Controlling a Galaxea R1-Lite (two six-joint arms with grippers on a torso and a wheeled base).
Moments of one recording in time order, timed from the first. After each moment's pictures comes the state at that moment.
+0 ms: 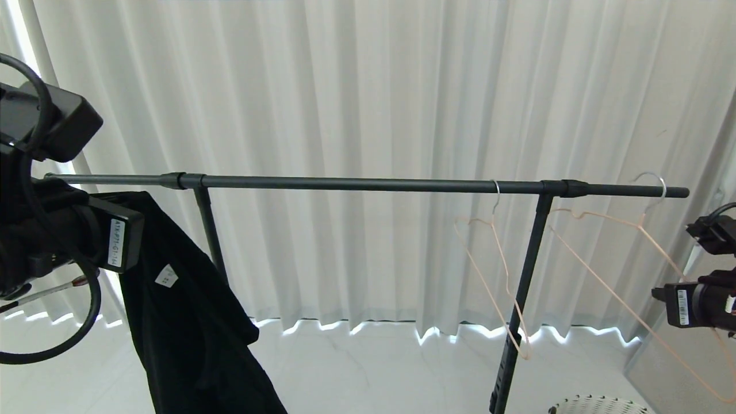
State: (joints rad) left arm -0.34 1.18 -0.89 -0.01 0.37 0.32; right arm 0.01 1.37 -0.60 -0.19 0.02 -0.01
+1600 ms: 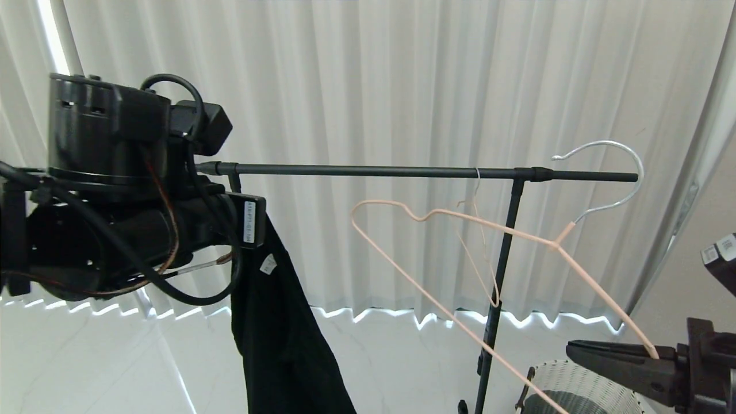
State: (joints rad) left arm -0.51 1.47 -1.05 0.00 0.38 -0.03; right arm 0.90 1.06 -0.57 -0.13 0.05 0.27
